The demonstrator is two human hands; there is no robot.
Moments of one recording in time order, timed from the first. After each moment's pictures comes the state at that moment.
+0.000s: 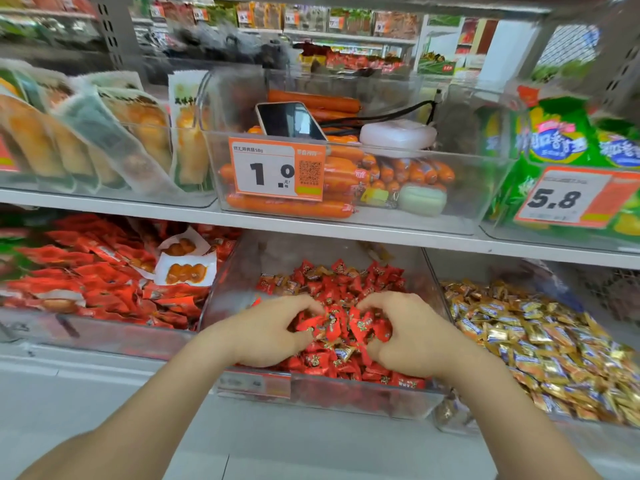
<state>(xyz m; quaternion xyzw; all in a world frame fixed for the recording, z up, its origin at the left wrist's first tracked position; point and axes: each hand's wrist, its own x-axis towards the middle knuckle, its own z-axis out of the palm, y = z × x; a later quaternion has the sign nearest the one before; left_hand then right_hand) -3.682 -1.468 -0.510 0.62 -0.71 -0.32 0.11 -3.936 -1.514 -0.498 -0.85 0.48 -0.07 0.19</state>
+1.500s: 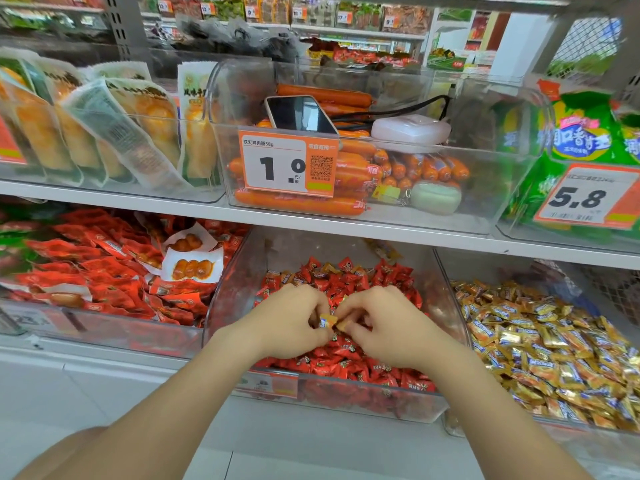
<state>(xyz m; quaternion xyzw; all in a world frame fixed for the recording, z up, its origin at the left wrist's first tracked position) -3.699 -1.487 -0.519 0.61 -0.75 -0.21 0.16 -3.901 -1.525 -0.511 -0.89 0.40 -0.12 0.19</state>
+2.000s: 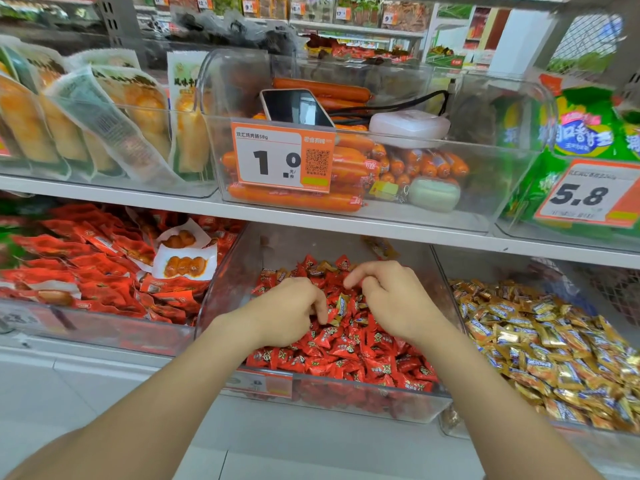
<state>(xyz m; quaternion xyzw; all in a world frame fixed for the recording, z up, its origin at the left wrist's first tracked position) -3.695 -1.506 -0.523 0.61 -0.76 -0.20 0.10 -3.900 -1.545 -0.504 -0.81 0.50 -0.24 0.21</state>
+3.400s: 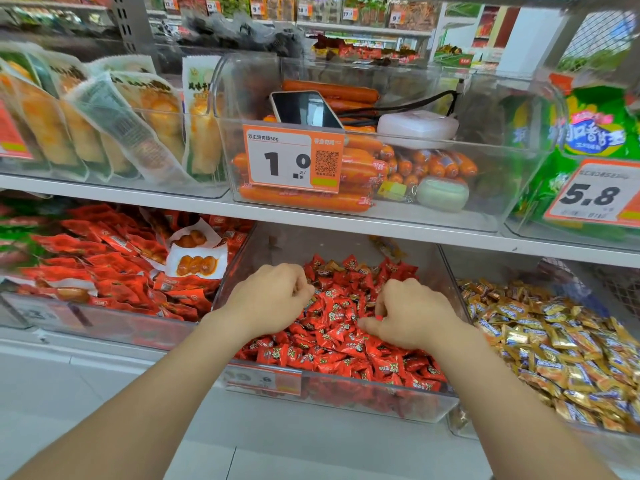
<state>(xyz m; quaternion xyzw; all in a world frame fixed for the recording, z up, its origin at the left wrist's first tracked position) -3.670 -1.497 -0.517 0.69 -0.69 -0.13 0.19 -3.906 -1.541 -0.503 -0.82 0.57 0.03 0.05</state>
